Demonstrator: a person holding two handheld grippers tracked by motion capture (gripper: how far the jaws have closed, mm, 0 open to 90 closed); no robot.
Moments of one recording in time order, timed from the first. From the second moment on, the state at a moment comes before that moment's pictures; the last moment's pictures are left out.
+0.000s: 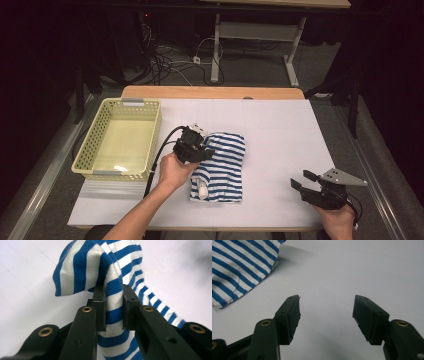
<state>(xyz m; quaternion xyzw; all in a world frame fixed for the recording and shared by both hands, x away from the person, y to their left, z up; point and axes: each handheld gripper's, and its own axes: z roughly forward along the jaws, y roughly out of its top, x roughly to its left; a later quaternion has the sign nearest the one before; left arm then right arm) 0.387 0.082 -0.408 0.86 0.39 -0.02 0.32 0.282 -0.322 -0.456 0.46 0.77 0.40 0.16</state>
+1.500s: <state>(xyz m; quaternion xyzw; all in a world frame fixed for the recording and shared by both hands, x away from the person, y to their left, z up) 0.392 0.150 -0.323 0.84 0.41 0.03 0.34 0.288 -0.320 -0.456 0.46 0.78 0.40 0.16</state>
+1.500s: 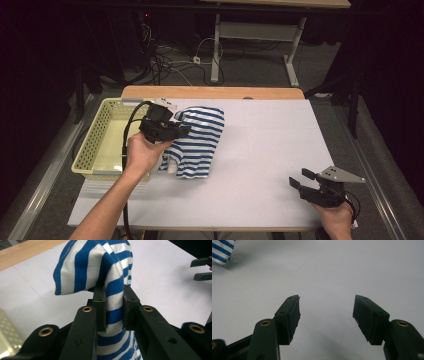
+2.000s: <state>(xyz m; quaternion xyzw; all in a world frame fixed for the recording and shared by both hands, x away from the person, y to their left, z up) 0.391 0.189 -0.302 0.82 0.44 0.04 0.36 0.289 -0.320 -0.457 0.46 0.77 0.40 0.16</state>
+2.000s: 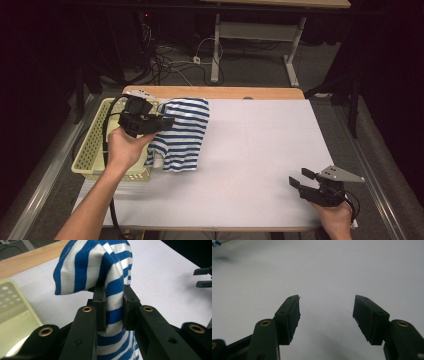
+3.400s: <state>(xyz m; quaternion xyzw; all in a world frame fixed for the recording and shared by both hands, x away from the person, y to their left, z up) 0.412 0.292 -0.346 0.77 0.55 0.06 0.30 0.290 -0.321 -0.458 0.46 0.77 0.40 0.15</state>
